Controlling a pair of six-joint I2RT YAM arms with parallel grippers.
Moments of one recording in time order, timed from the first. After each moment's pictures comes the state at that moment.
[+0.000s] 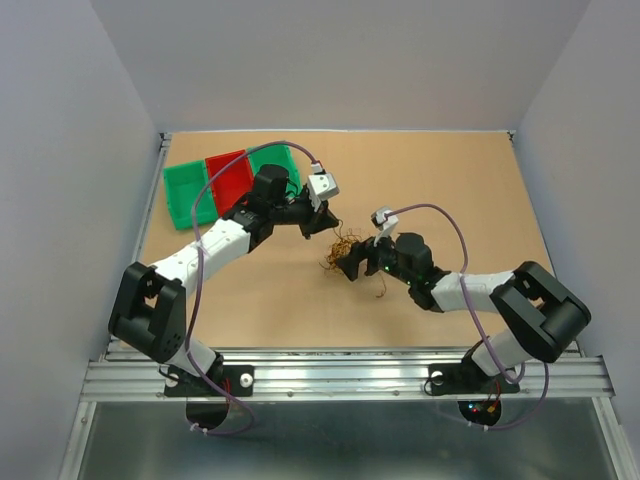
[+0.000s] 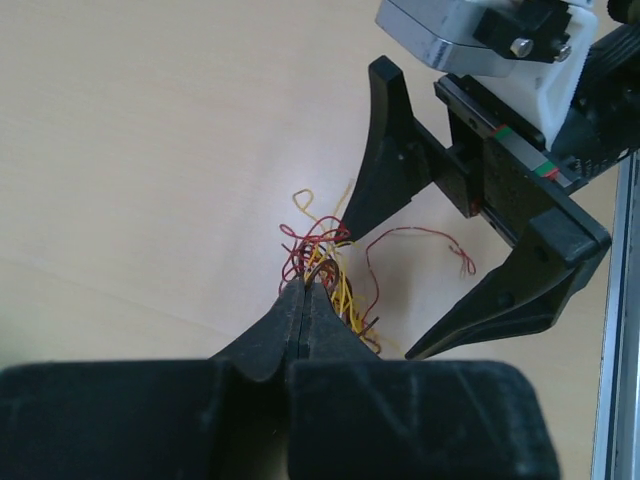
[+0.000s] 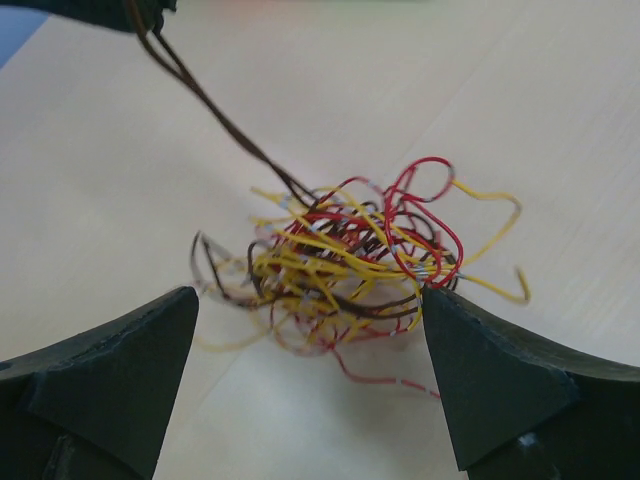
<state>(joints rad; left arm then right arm) -0.52 1.49 1.05 -0.03 0.71 0.27 0.68 1.47 0.46 0.76 -0.17 0.30</state>
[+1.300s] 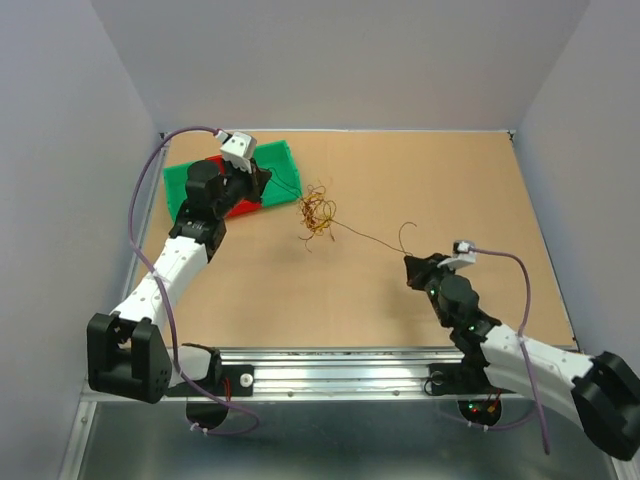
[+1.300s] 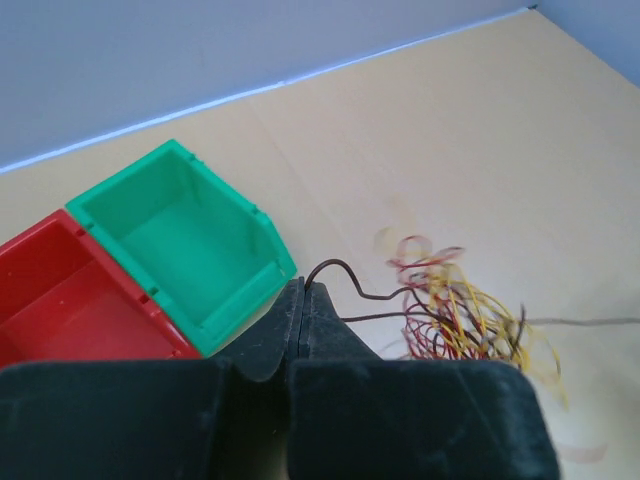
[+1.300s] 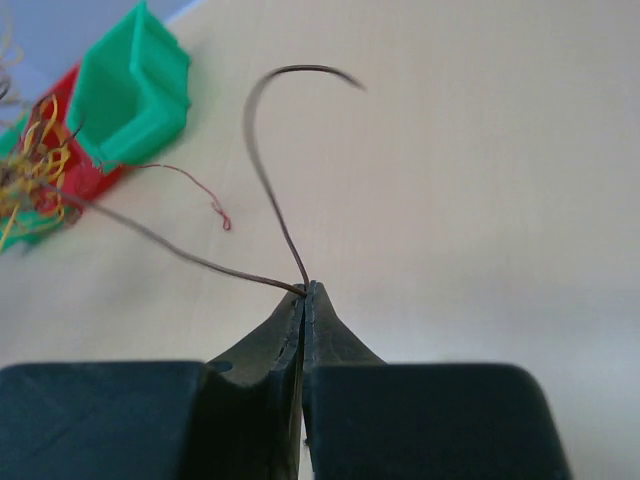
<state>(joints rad) -0.24 1.24 0.92 0.17 0.33 -0.05 0.68 0.96 0.12 0.65 0.43 0.61</state>
